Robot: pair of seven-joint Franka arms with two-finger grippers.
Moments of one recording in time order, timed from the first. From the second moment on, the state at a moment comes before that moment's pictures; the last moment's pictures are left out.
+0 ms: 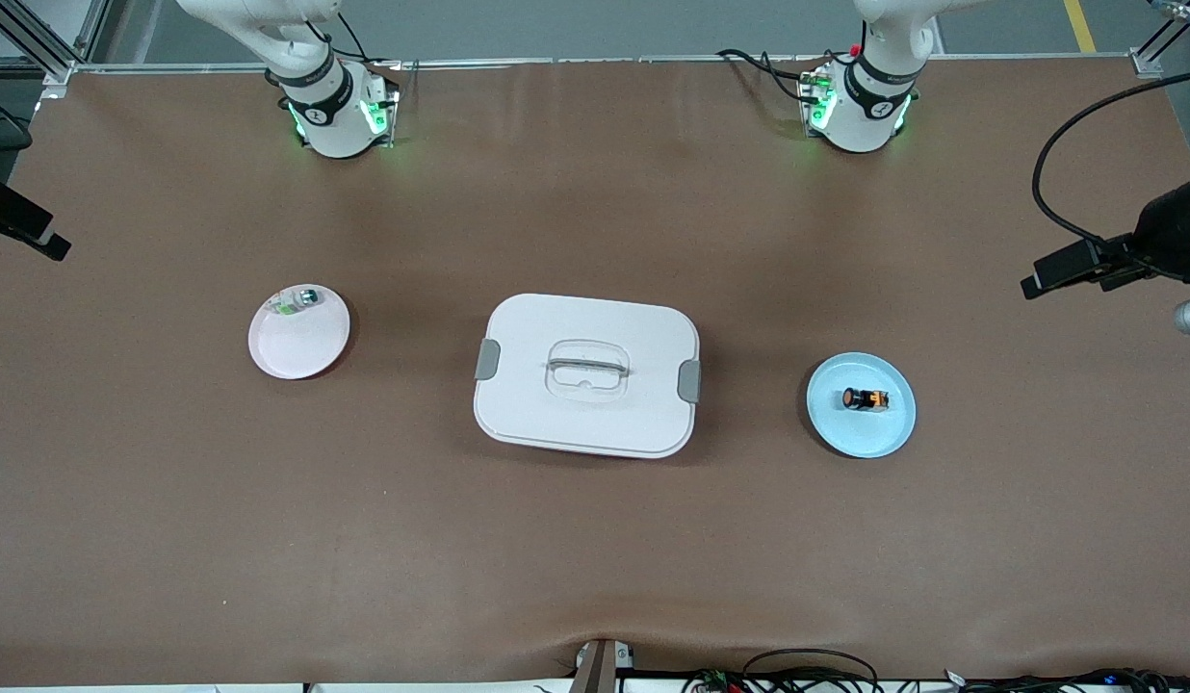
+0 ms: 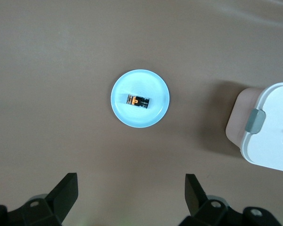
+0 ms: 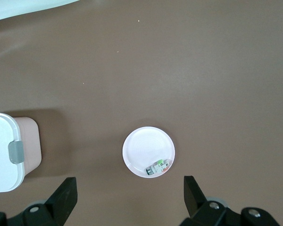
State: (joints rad) left arm 0.18 0.13 -0.23 -1.39 -0.09 1.48 -0.18; right arm -0.04 -0.03 -0.06 -1.50 0.06 1.54 0.09
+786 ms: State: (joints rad) left arm -0.03 -0.04 -0.05 -1.55 -0.01 1.46 -0.18; right arm -0.04 -0.02 -0.06 -1.50 0.05 1.54 0.02
